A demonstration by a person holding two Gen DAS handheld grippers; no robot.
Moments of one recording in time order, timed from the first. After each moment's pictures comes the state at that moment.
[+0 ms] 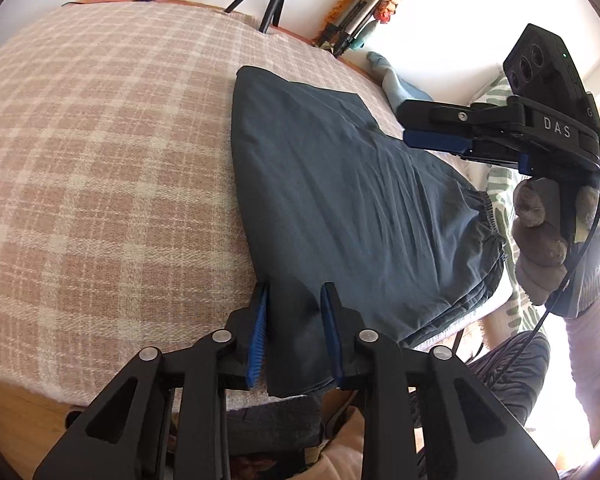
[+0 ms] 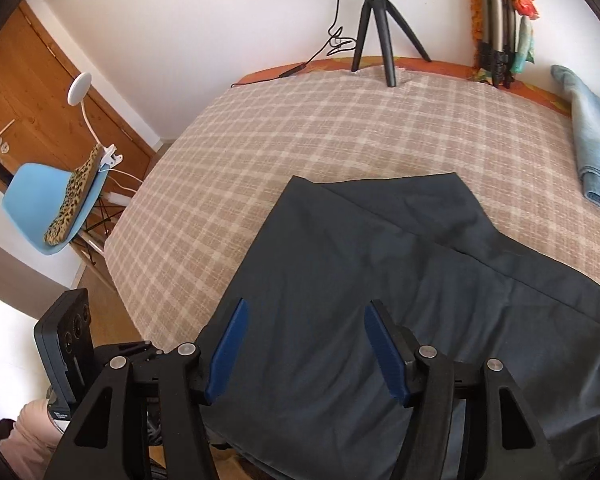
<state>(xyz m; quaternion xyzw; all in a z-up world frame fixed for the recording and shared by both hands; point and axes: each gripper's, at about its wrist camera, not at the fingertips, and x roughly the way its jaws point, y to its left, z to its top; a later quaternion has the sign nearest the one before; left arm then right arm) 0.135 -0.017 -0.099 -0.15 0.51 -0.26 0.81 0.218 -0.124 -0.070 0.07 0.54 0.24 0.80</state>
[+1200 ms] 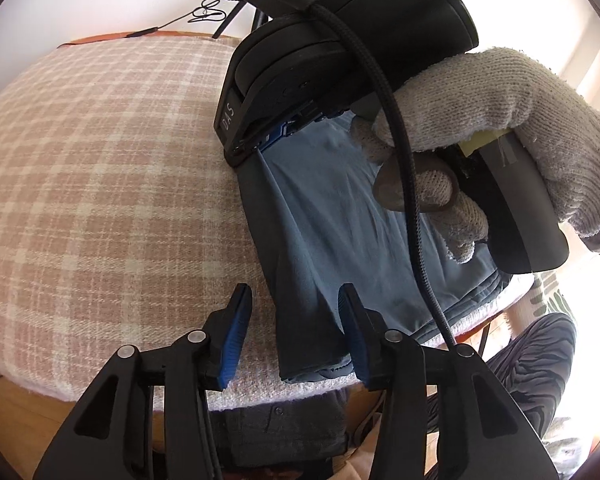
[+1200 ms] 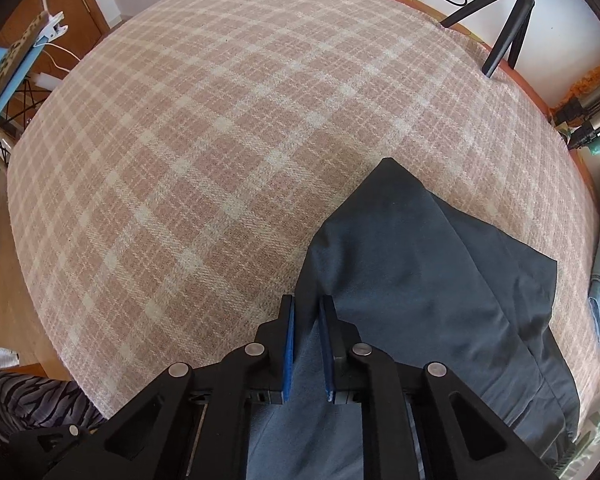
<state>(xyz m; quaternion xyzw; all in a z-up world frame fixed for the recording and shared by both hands) 0.115 -0.042 -0.089 -0.08 0.48 -0.24 0.84 0.268 -0.015 -0.127 -0.15 0.62 0.16 0.75</state>
